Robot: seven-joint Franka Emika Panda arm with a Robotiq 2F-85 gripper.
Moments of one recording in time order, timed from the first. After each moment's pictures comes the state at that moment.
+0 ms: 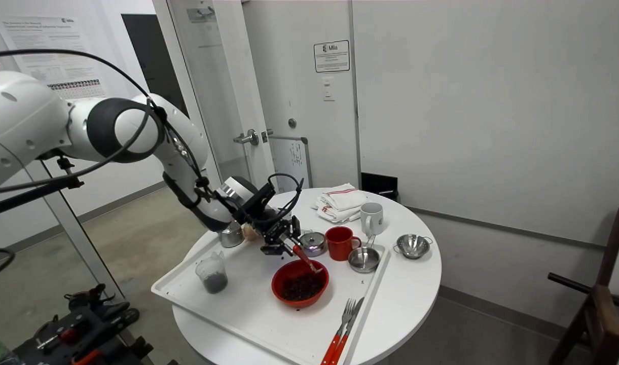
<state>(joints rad) 0.17 1.18 0.03 -1.37 -1.13 1.23 -0.07</state>
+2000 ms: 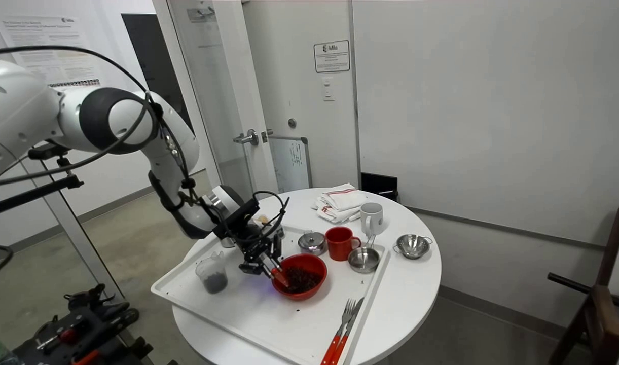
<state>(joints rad) 0.16 1.12 0.09 -1.56 -1.05 1.29 0.02</state>
